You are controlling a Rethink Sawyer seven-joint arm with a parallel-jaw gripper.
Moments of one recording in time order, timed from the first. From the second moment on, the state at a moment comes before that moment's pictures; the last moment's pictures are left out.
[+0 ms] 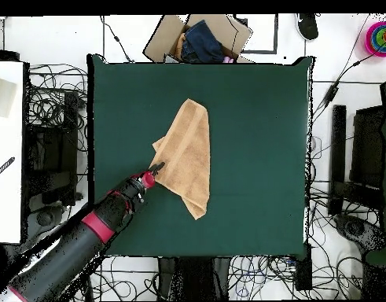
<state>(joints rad) 0.86 0.19 -0.88 1.49 0.26 -0.01 1.93</state>
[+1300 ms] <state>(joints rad) 0.88 0.21 -0.89 1.49 0.28 -0.01 1.93</state>
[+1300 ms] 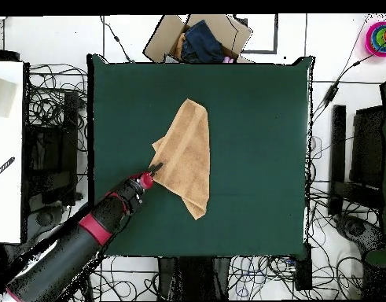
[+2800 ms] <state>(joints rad) 0.92 0.23 -0.90 1.49 0.35 0.01 1.93</state>
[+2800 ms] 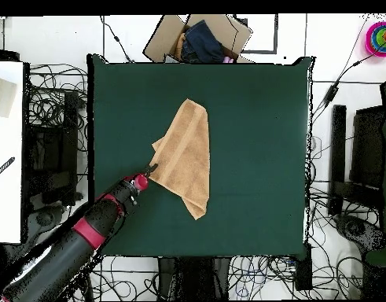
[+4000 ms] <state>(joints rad) 0.94 0.25 -0.92 1.48 0.46 0.03 1.93</state>
